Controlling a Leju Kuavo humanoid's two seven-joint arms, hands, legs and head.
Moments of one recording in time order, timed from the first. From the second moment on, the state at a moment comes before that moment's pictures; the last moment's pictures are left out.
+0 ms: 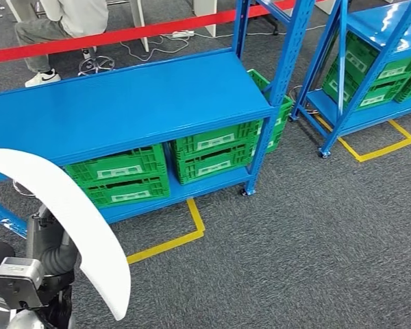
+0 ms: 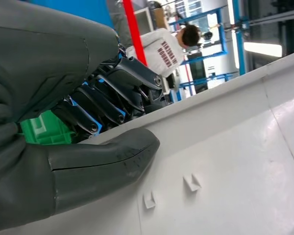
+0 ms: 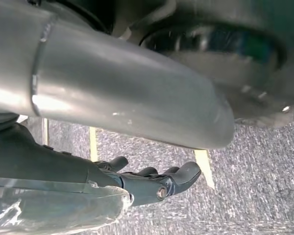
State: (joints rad) left arm 0.18 0.09 -0.26 -2.01 -0.01 0.38 -0.38; right arm 0.21 -0.32 1.04 -1.07 -0.69 -0.69 0.09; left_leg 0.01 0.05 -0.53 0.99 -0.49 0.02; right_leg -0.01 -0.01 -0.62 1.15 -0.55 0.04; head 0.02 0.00
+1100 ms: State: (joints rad) left arm 0.20 0.10 -0.26 -2.00 -0.02 0.34 -0.38; right arm 0.21 -0.33 1.03 -1.08 -0.69 -0.69 0.07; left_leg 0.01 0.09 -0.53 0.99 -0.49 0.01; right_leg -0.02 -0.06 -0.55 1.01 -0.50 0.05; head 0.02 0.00
